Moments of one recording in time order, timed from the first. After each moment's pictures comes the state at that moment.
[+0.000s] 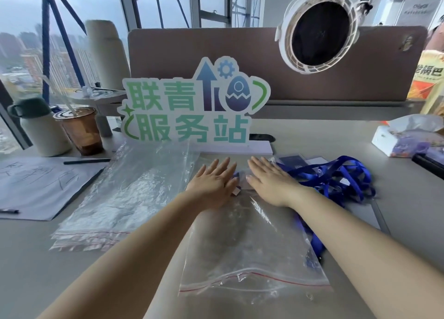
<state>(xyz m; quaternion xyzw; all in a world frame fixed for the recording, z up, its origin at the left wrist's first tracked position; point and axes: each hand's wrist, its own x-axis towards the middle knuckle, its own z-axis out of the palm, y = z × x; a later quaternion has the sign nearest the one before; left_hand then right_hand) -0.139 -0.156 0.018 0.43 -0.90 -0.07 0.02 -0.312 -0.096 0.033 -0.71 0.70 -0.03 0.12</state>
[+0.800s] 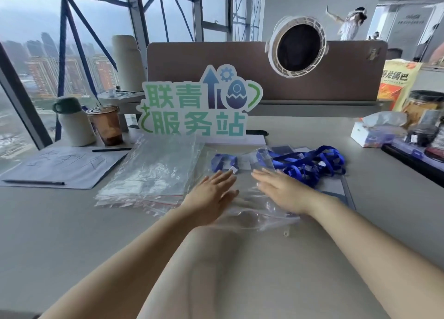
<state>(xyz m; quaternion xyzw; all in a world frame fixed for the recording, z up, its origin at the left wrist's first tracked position) -0.089 -0.044 0.019 0.36 -0.92 -0.07 0.12 -0.293 0.030 0.052 -0.73 0.65 -0.15 0.19</state>
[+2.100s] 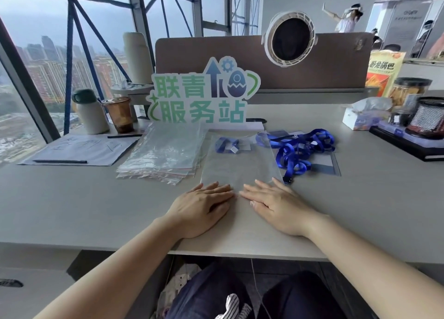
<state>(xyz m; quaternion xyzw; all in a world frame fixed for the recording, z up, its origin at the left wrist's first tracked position) -0.026 0.051 0.001 0.34 -0.93 -0.05 0.08 -0.244 0.125 0.006 -0.78 0.61 -0.11 0.06</state>
